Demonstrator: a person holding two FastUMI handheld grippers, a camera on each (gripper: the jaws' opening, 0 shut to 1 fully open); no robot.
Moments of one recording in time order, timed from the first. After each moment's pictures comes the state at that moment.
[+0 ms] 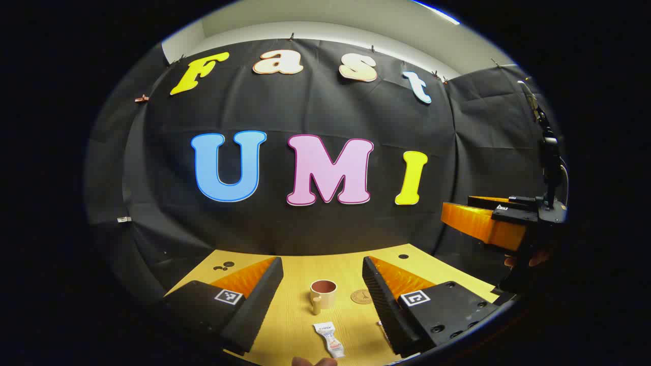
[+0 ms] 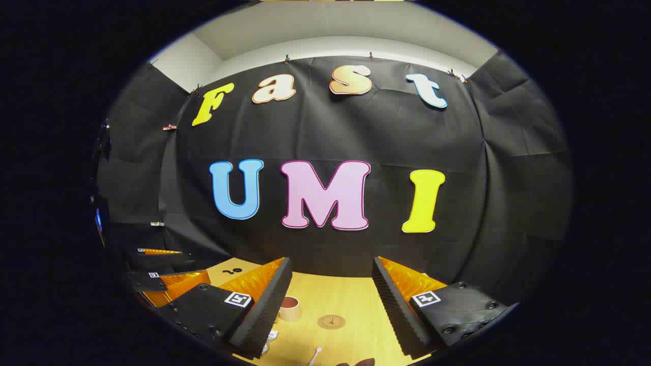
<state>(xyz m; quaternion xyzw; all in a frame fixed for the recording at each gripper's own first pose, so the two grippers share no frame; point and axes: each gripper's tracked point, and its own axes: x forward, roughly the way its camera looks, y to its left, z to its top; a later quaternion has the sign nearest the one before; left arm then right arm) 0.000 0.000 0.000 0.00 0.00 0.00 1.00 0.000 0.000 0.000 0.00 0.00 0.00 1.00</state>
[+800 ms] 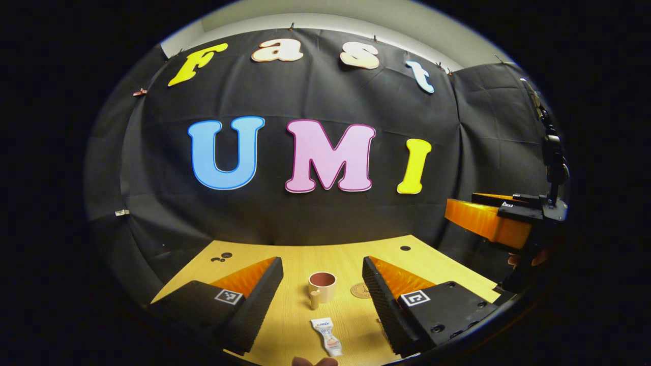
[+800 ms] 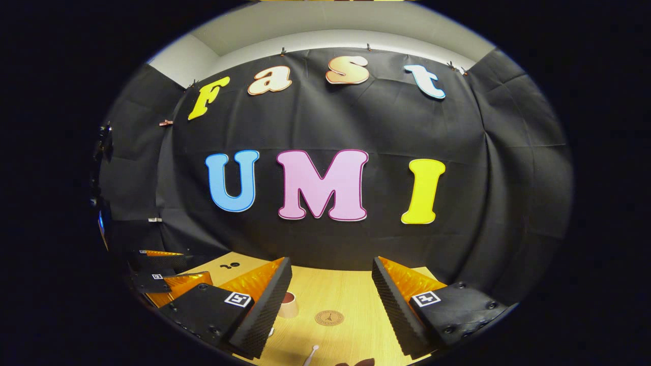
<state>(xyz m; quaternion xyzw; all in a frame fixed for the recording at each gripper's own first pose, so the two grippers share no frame) 0.021 -0.006 -0.027 0.00 0.04 0.00 1.00 0.016 -0.014 -0.025 0.01 0.03 0.00 1.00</state>
